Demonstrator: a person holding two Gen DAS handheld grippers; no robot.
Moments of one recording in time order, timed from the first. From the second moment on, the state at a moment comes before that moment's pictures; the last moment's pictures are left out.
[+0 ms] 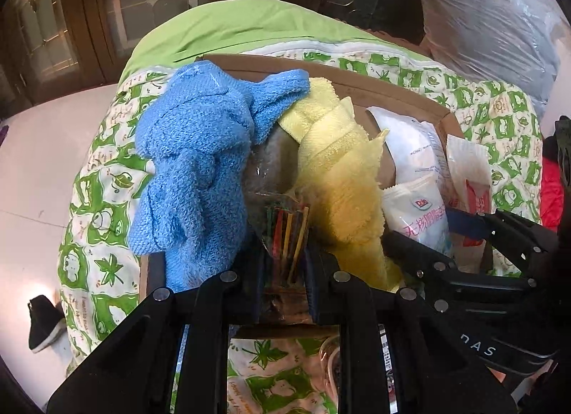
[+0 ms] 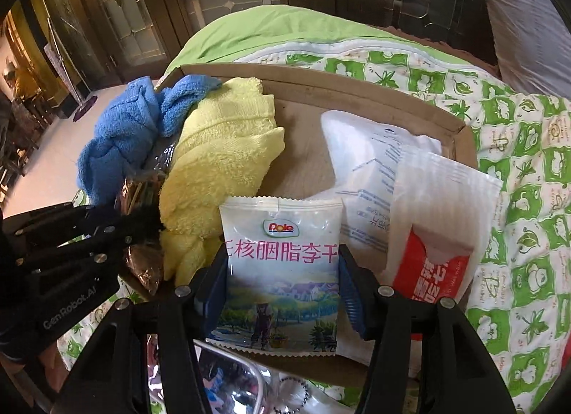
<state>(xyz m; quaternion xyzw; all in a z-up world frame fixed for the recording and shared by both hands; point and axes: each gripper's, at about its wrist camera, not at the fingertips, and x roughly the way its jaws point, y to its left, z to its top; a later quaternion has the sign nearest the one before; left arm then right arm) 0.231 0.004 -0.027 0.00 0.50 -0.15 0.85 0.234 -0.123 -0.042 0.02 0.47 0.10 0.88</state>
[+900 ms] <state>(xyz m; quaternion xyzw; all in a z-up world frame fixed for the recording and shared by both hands) 0.134 0.021 -0.027 0.00 0.51 -0.17 0.84 0.123 -0.180 -0.044 0.12 0.46 0.09 0.88</state>
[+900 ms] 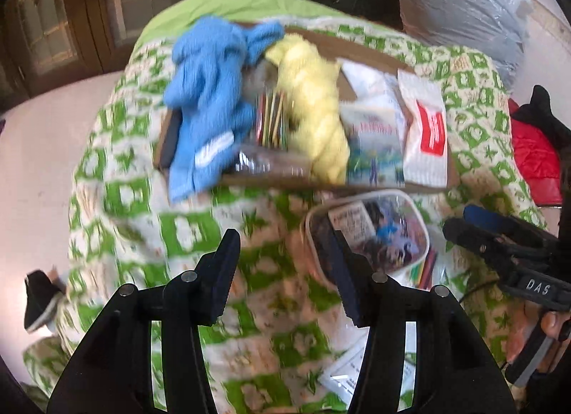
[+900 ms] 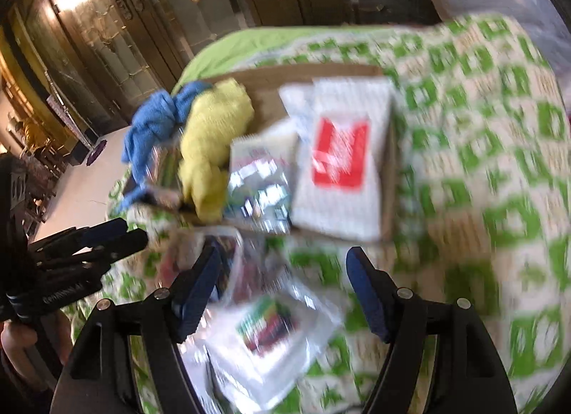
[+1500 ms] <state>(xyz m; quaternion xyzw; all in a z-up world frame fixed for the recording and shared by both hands) 0.121 0.010 -0.043 0.01 0.53 -0.17 0.83 0.091 -0.180 -0.063 0.11 0.49 0.09 0.86</state>
